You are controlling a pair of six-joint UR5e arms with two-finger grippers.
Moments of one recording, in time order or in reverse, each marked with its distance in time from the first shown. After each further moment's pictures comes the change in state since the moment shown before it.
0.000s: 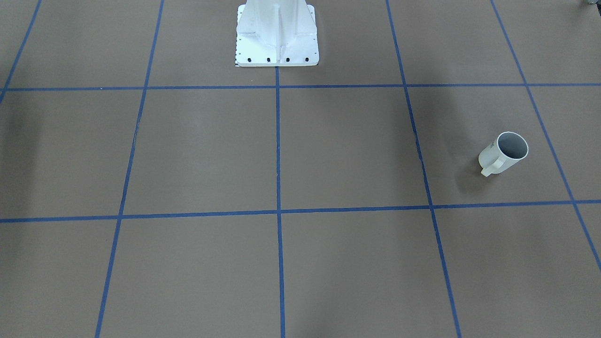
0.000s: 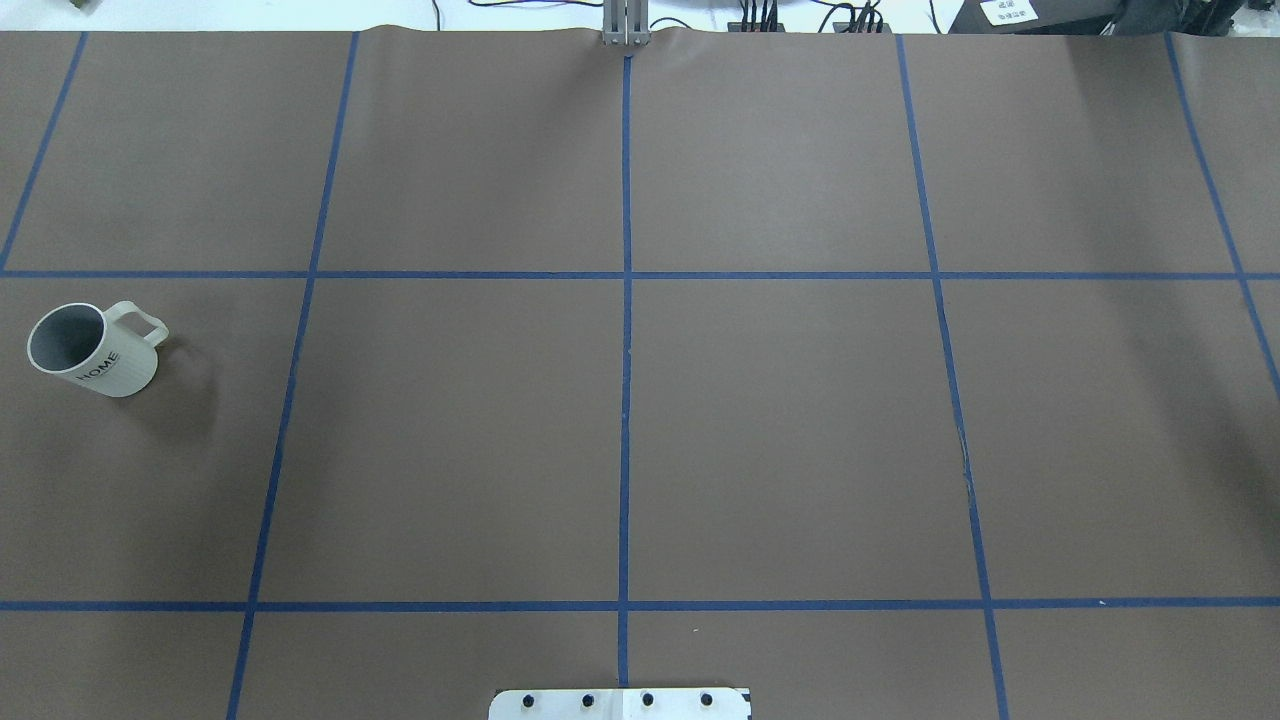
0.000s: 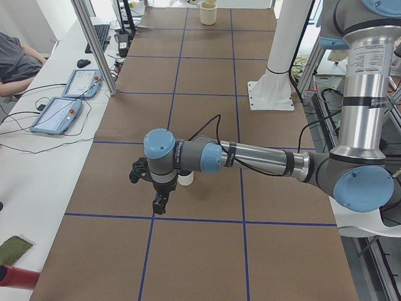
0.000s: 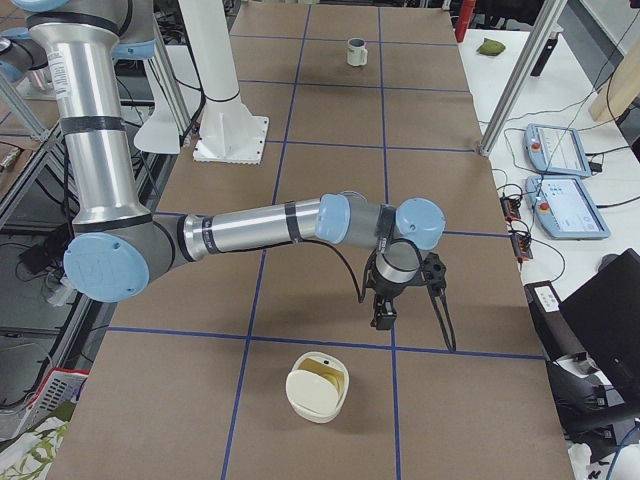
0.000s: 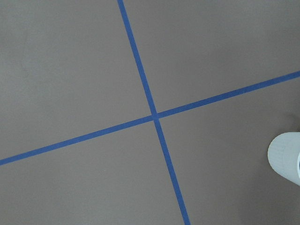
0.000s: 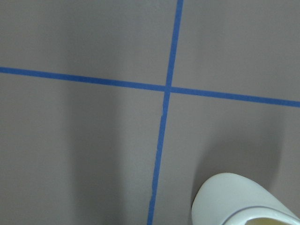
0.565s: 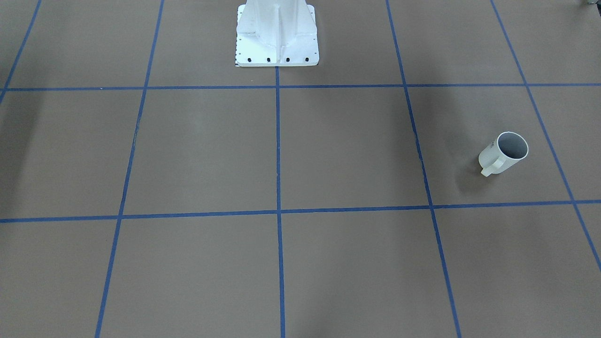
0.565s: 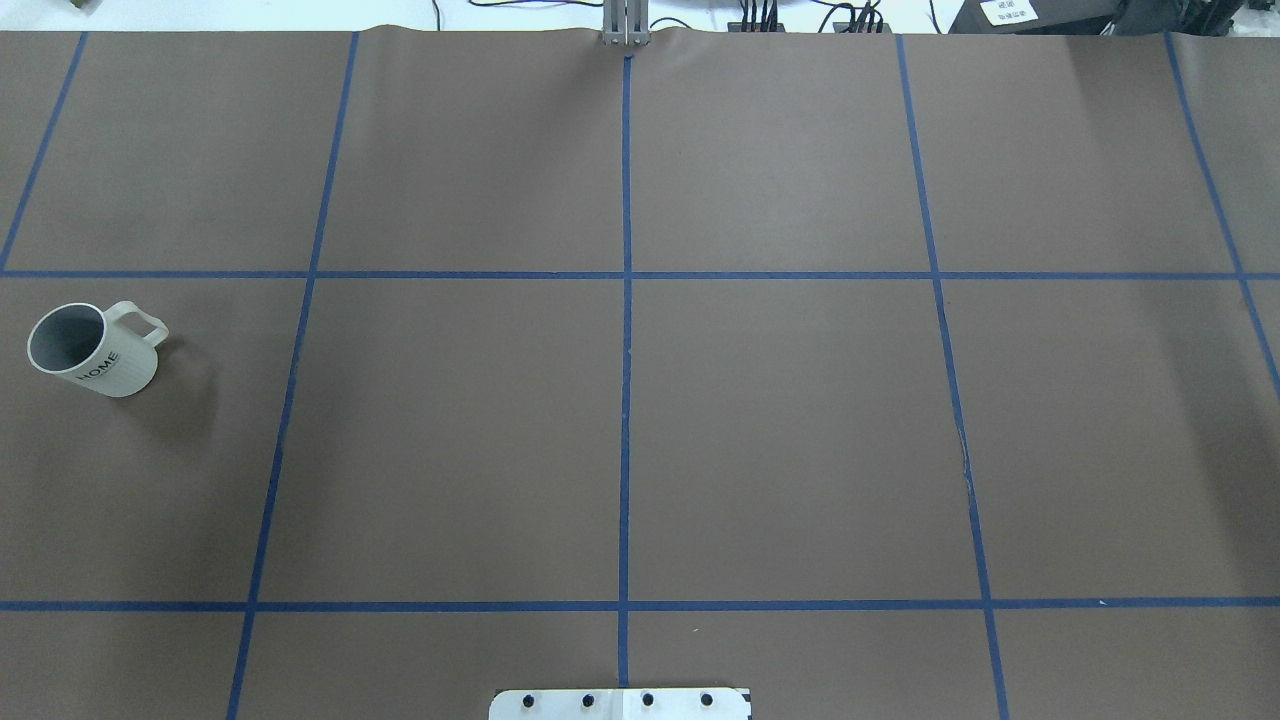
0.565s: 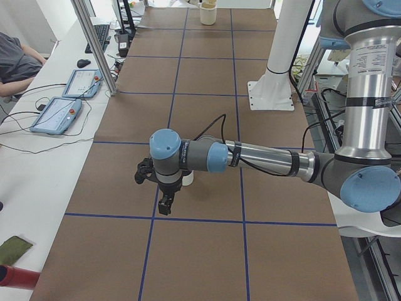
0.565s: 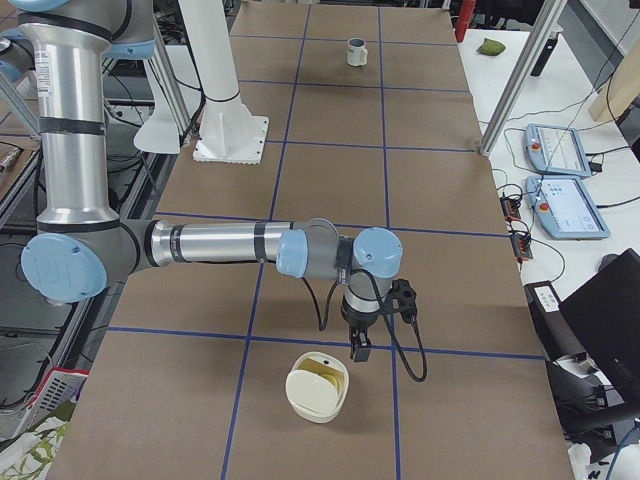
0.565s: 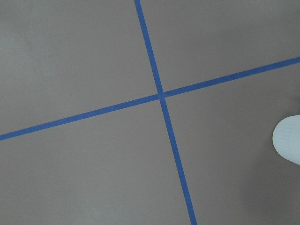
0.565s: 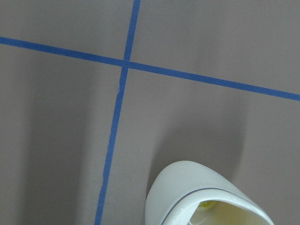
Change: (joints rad) left arm -0.003 0.033 -0.033 0.007 -0.002 0.004; right arm 0.009 -0.148 0.007 0.263 -0.076 0.000
